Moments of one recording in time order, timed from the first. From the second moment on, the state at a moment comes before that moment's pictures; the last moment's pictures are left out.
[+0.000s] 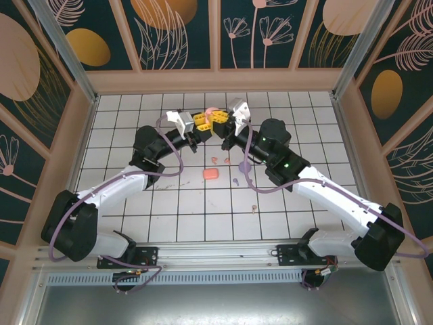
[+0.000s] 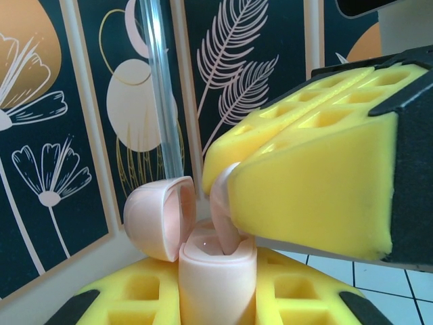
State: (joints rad) left arm -0.54 1.39 0.83 0.86 0.61 -0.08; right arm 0.81 1.23 1.04 0.26 -0.12 0.00
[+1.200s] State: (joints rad) left arm -0.53 1.41 0.85 0.84 0.57 -0.07; right arm 0.81 1.22 1.03 0.19 -0.11 0.05
